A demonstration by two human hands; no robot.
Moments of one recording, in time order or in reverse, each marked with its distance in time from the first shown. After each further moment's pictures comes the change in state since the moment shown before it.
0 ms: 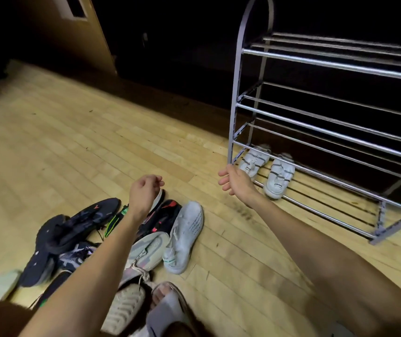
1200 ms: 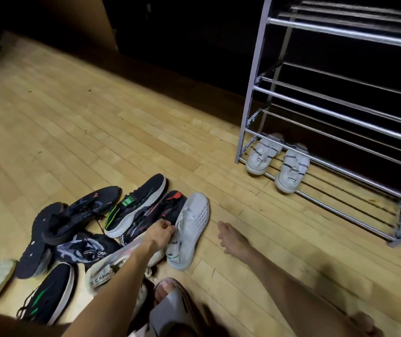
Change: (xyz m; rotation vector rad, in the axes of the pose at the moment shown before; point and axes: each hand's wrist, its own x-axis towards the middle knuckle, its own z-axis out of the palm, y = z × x) left_hand -0.019 -0.130 -0.003 0.617 -0.262 -0.397; right_hand -0.042 0.134 0.086 -0.236 -0.283 0.345
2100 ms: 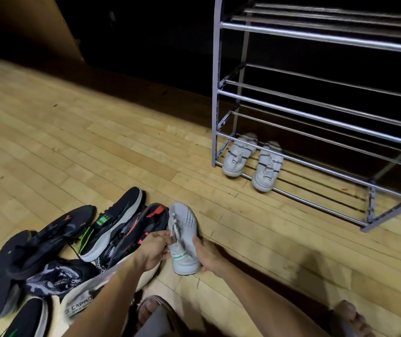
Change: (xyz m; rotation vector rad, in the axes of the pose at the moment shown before) left_hand -0.016 0.047 0.033 -0.582 -0.352 -0.109; right_hand -0.001 -0.004 0.024 0.243 -0.005 0.162
